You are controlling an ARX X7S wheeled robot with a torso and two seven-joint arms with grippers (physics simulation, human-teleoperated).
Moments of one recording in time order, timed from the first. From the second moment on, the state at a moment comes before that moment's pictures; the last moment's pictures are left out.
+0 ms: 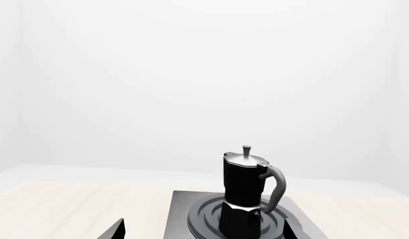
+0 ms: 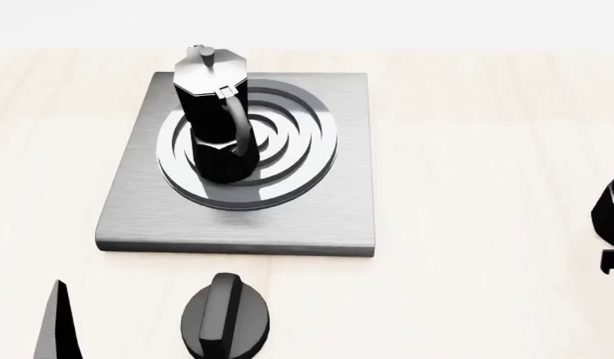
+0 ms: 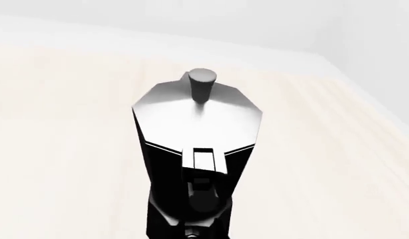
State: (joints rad) left arm 0.12 -0.45 0.29 0.75 -0.30 -0.08 -0.49; right arm 1.18 0.85 -1.57 0.97 1.50 -0.21 -0.06
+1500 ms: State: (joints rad) left arm 0.12 -0.47 0.29 0.75 -0.32 -0.07 -0.50; right arm 1.43 0.53 -1.59 0.97 1.39 -0.23 -0.30
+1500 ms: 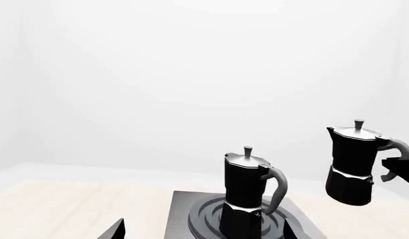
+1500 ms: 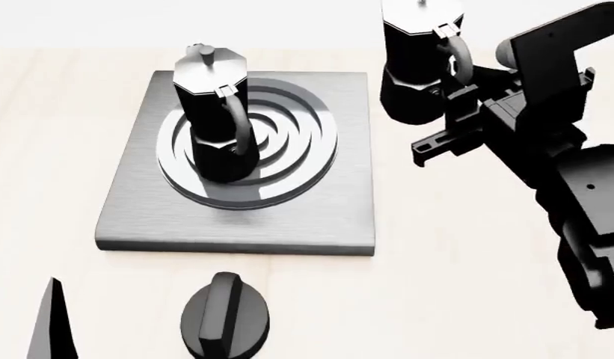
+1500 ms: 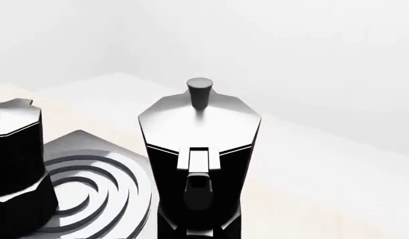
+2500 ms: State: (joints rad) left arm 0.12 -0.48 0.30 0.74 -0.33 -0.06 -0.51; right arm 1.32 0.17 -1.38 1.31 1.23 -0.34 -0.45
